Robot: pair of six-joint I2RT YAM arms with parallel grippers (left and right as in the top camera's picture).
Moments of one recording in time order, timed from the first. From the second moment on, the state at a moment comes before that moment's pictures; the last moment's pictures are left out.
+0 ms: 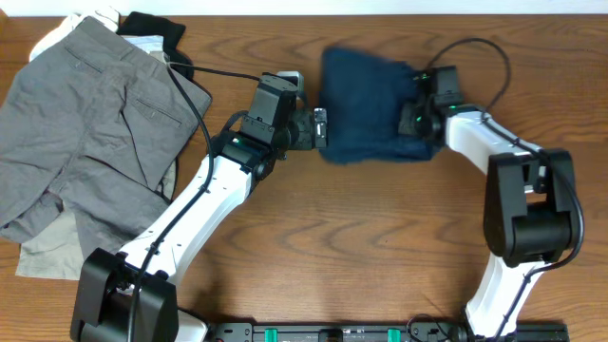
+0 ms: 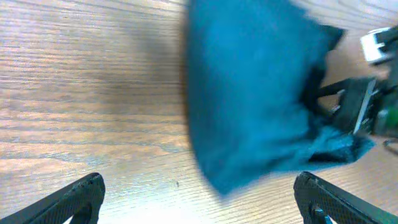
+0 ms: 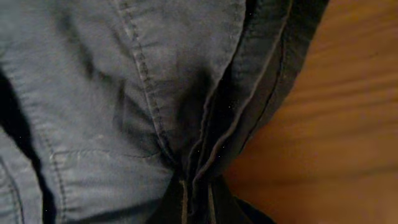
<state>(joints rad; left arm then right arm) -0.46 1.58 1.14 -0.35 0.06 -0.43 0.08 2.05 1.25 -0.23 -0.10 0.41</state>
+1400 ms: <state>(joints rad) -0.46 1.58 1.14 -0.37 0.02 -0.43 -0.40 2.10 1.23 0.27 0.15 1.14</state>
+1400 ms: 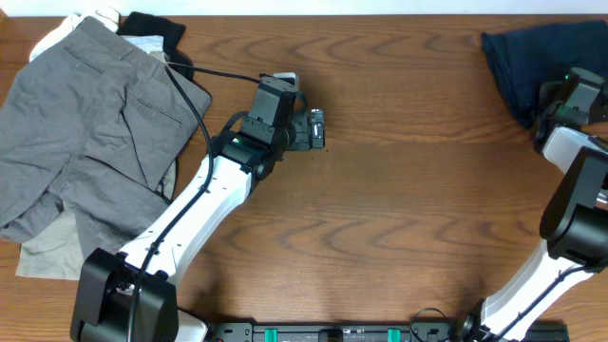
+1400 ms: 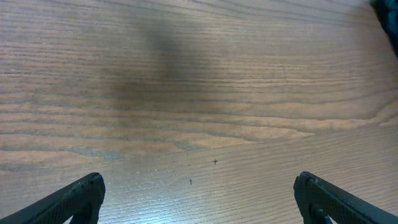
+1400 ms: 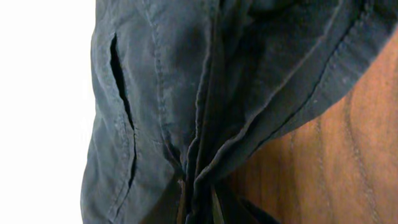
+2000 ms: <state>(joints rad) -0.46 1.58 1.14 -0.34 0.02 -0.43 -0.40 2.11 1.23 0.19 -0.01 0.82</state>
